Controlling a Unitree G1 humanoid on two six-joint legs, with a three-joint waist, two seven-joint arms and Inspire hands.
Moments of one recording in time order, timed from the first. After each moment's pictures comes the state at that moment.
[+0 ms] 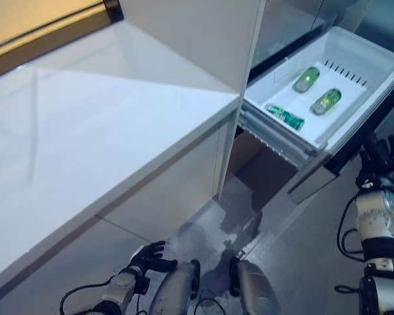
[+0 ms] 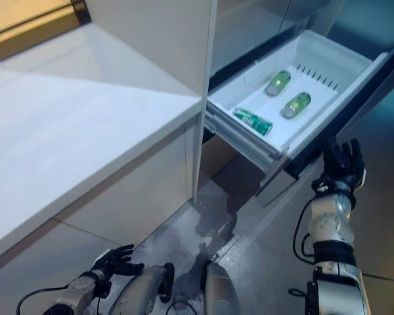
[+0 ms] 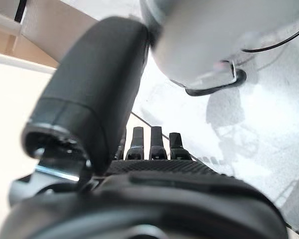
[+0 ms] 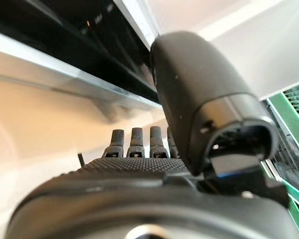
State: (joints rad) left arm -0.17 0.35 -0.29 0.99 -0.26 -0.07 -0.07; right arm -0.55 -0.61 -0.22 0.66 1.02 -0.12 -0.27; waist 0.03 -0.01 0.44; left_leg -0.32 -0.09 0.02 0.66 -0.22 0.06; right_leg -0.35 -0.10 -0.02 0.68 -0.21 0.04
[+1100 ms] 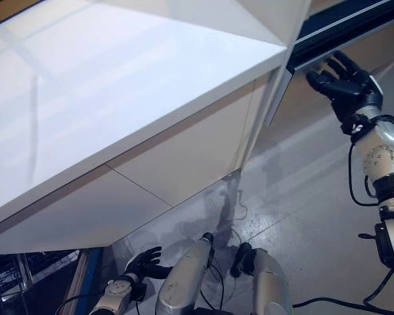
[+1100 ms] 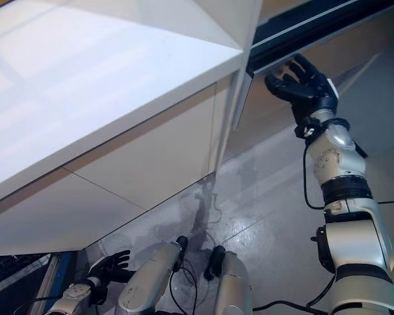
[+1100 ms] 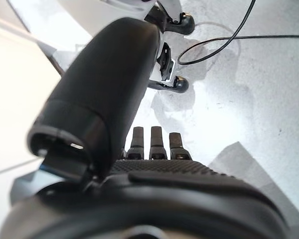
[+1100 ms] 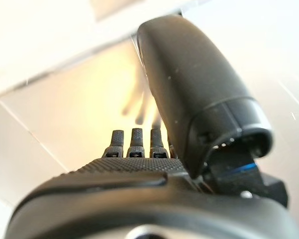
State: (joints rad) left arm -0.08 0.35 -0.28 0.96 -0.30 -0.06 -0.10; right arm -1.02 -0.75 0.23 0.85 0.94 0.03 0.08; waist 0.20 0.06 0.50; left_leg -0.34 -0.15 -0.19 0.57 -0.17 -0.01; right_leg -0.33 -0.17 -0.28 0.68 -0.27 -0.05
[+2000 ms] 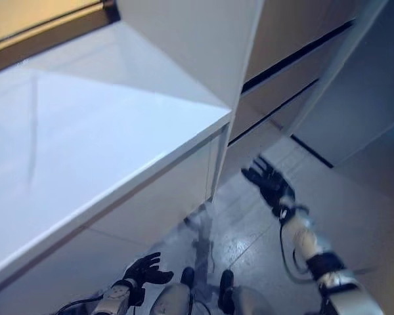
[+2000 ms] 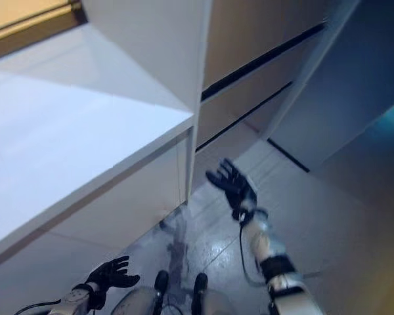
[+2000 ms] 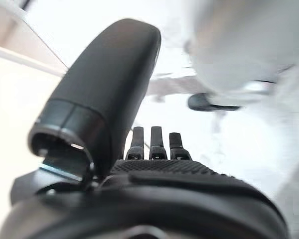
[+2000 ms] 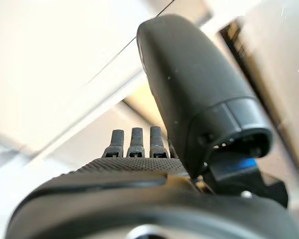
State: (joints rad) left arm -0.05 0.30 -0.23 1.00 -0.32 -0.05 -0.12; right arm -0.15 -0.28 0.17 0.60 0.84 -0.06 0.07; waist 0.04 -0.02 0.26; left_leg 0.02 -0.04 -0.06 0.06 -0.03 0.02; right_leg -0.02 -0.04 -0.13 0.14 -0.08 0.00
